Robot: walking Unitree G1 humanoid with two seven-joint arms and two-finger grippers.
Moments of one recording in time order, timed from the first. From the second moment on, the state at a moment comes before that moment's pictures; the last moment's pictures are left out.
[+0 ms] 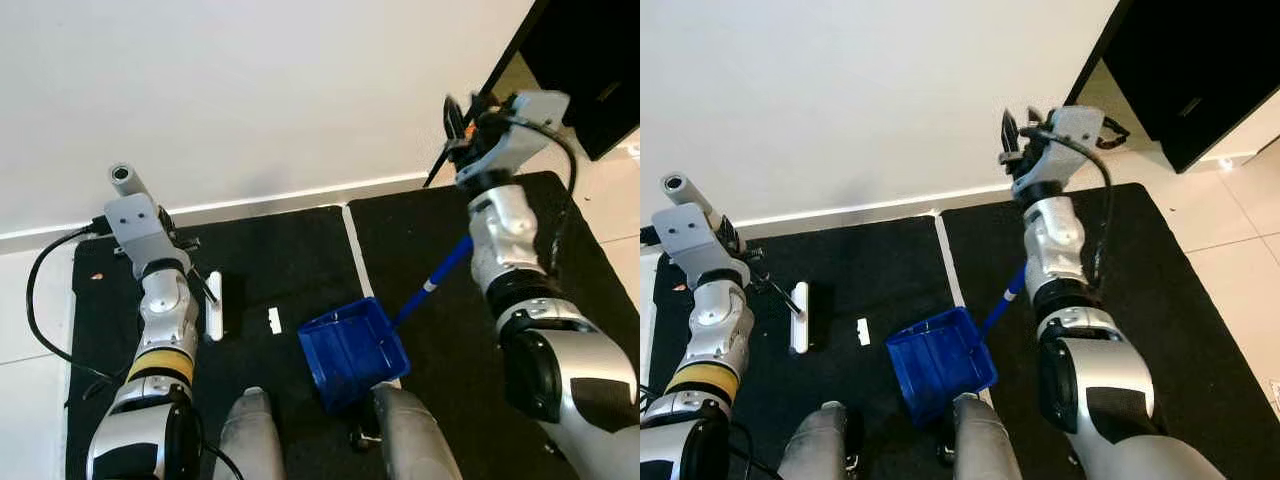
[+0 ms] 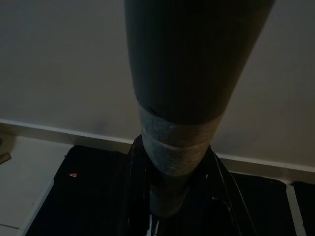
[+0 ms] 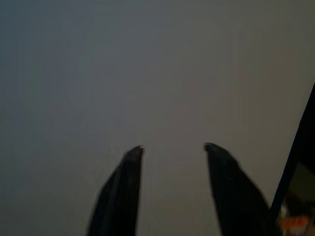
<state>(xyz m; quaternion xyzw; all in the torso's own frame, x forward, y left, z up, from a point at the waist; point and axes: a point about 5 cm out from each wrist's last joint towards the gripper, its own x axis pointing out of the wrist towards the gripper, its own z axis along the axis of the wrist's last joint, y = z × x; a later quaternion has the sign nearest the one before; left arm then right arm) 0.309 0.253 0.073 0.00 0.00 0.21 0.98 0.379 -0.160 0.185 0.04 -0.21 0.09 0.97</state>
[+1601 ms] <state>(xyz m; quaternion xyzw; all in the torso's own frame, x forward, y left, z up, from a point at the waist) 0.302 0.243 0.064 0.02 0.02 0.18 0.98 0.291 -0.300 0.105 -0.07 -0.03 -0.06 1.00</state>
